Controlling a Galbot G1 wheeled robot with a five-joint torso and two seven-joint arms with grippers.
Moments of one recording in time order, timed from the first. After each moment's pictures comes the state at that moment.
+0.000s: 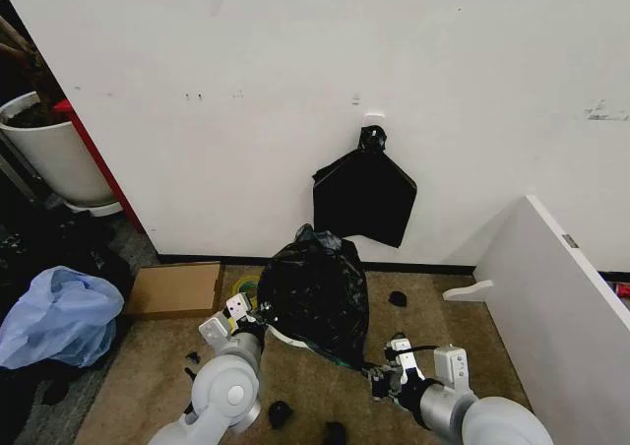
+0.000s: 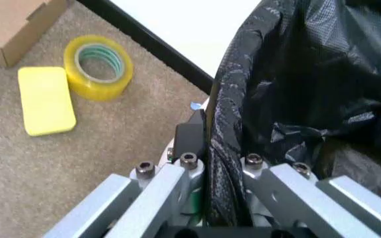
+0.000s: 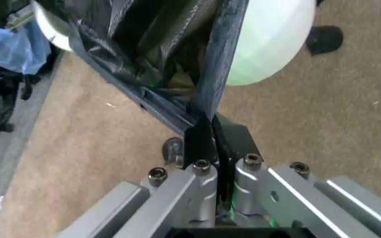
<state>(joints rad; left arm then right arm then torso) 1.28 -1.17 -0.12 -2.04 -1.09 0.15 -0.74 -1.50 0.90 0.19 2.35 1.10 -0.71 0.46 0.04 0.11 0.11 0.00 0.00</state>
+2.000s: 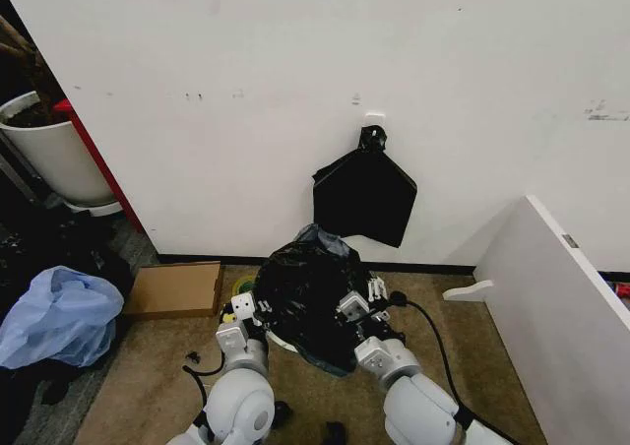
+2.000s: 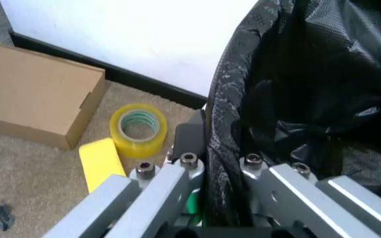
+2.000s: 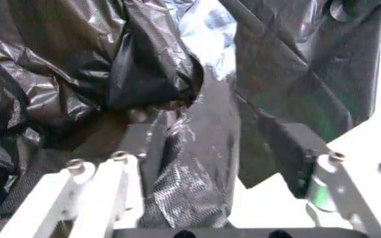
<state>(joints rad) 1.31 -1.21 -0.05 -2.04 -0.64 0.20 -0.76 -1.19 1.02 -0.17 2.10 -0.20 -0.55 0.37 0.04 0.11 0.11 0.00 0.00</state>
